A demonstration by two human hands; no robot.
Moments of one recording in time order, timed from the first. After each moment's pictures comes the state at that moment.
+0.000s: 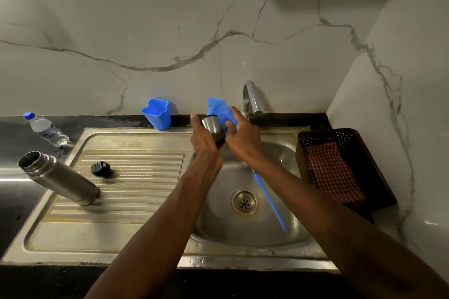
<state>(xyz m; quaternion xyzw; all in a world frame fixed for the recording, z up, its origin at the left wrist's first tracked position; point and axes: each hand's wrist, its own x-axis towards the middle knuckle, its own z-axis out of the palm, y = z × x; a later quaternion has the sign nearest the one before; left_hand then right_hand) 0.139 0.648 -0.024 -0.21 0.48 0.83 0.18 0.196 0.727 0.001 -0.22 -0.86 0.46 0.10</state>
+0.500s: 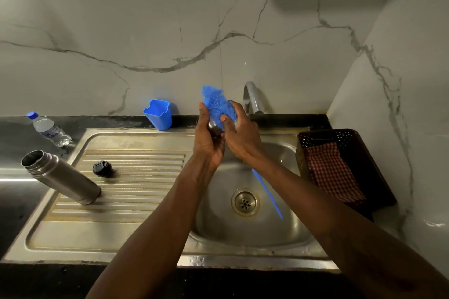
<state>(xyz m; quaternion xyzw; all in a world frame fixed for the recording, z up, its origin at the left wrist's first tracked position) 0.148 0.641 -0.015 -0.03 0.38 0.89 0.24 0.208 0.716 0.028 -0.20 -0.83 0.50 0.13</state>
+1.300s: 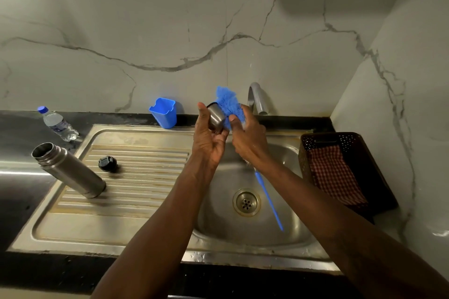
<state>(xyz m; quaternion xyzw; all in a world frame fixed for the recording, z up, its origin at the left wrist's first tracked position) 0.148 0.629 -0.007 -0.04 0.29 0.93 0.23 0.213 0.719 0.019 -0.21 -0.83 0.50 0.13</state>
